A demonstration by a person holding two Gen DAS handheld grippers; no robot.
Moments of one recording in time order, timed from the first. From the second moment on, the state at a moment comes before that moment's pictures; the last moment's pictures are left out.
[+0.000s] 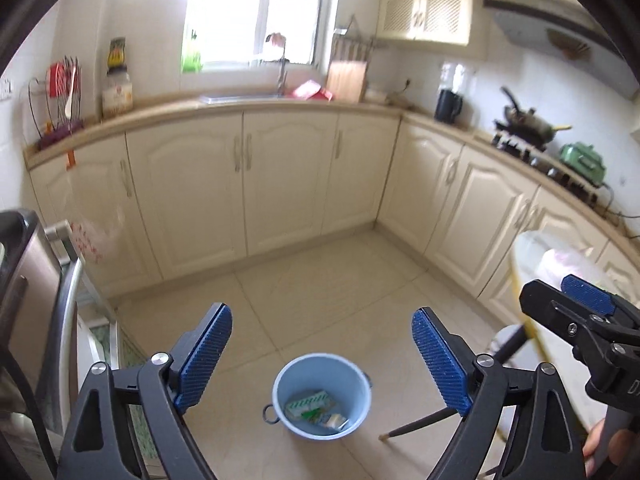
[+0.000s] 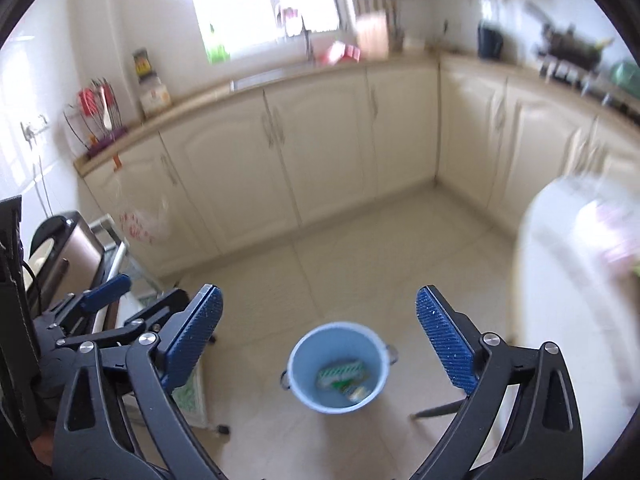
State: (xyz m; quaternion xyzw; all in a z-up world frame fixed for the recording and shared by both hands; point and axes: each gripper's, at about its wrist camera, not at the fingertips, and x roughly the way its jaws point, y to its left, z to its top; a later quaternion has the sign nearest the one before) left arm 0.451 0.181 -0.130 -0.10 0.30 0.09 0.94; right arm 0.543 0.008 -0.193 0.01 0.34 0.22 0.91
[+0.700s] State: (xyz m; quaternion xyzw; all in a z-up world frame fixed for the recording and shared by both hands) left arm 0.138 0.018 -0.055 -0.04 0.09 0.02 1.00; right arm 0.281 -0.149 0.018 0.00 0.12 0.08 0.99
